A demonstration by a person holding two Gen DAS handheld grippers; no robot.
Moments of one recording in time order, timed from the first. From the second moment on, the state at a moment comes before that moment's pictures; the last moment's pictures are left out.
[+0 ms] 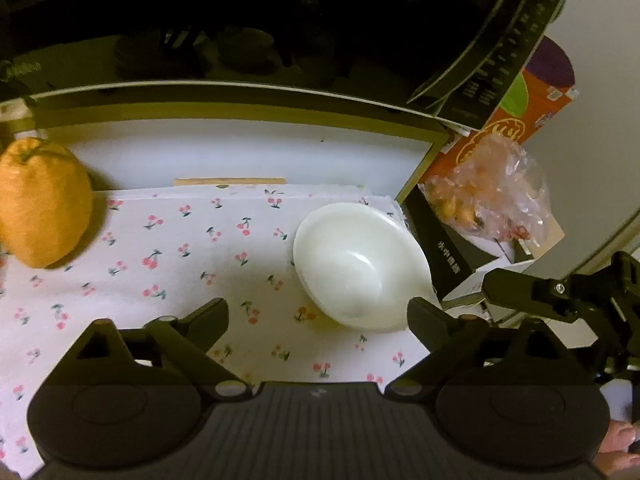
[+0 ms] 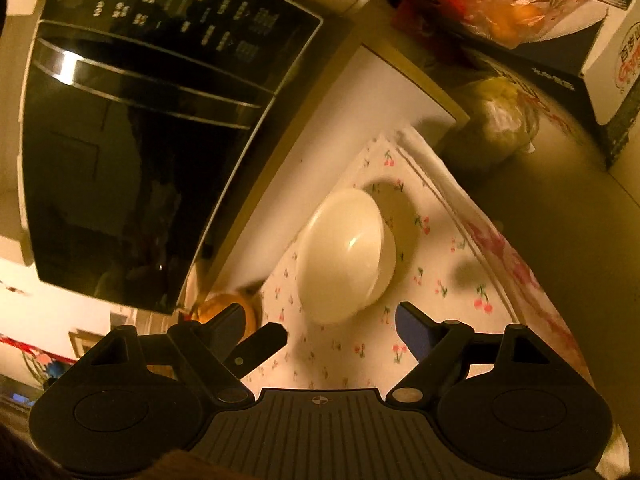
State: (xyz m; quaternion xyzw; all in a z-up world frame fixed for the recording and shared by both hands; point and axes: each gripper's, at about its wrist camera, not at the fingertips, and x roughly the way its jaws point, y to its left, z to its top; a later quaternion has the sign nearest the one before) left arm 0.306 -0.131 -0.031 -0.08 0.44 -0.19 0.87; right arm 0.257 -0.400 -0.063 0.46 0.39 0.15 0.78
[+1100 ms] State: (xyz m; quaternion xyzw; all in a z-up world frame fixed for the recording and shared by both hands) left arm 0.332 -0.144 -0.061 -0.10 0.43 -0.17 0.88; right arm 0.268 -0.391 -0.098 0.49 0.37 0.07 0.78
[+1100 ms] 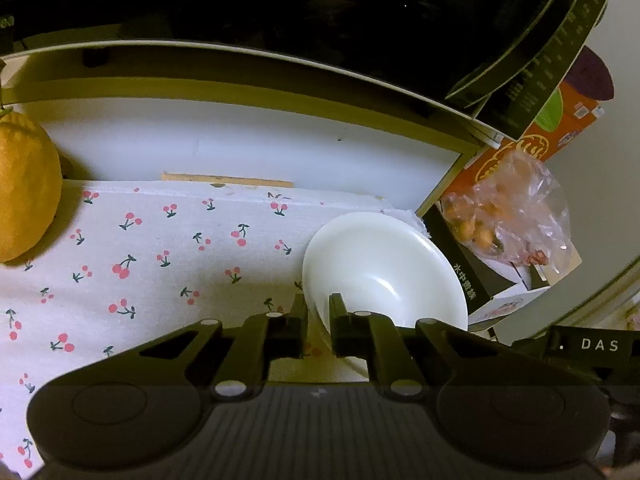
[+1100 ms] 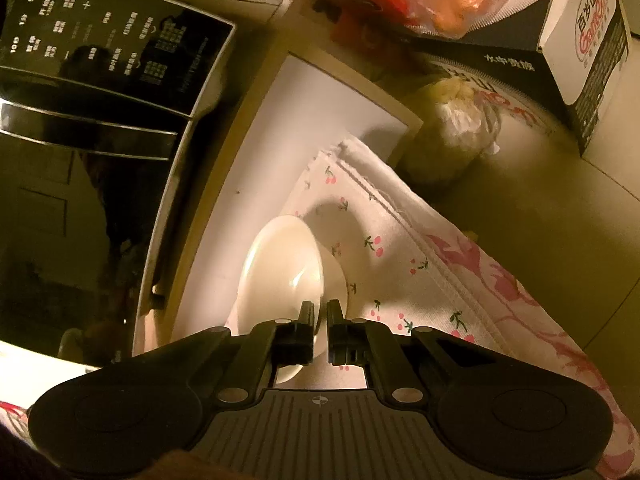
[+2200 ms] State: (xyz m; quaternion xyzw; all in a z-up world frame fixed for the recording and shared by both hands) left arm 0.226 -0.104 0.000 -0.10 0.42 -0.16 0.89; right arm 0.166 -0.359 -0.032 0.47 0.40 0.08 0.78
